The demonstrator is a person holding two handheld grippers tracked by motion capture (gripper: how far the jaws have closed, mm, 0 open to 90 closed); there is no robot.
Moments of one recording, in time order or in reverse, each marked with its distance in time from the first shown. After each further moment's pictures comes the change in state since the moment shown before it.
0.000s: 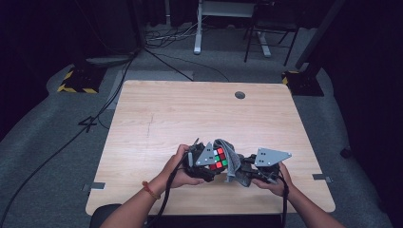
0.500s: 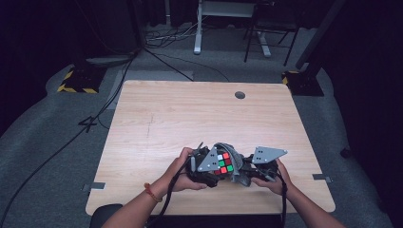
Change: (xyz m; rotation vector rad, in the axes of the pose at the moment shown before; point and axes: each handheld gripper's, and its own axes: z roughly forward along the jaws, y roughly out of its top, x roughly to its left) left arm -0.008 0.009 -0.010 -0.059 -0.013 0.040; right arm -0.009 -0.014 0.010 0.066 0.032 0.055
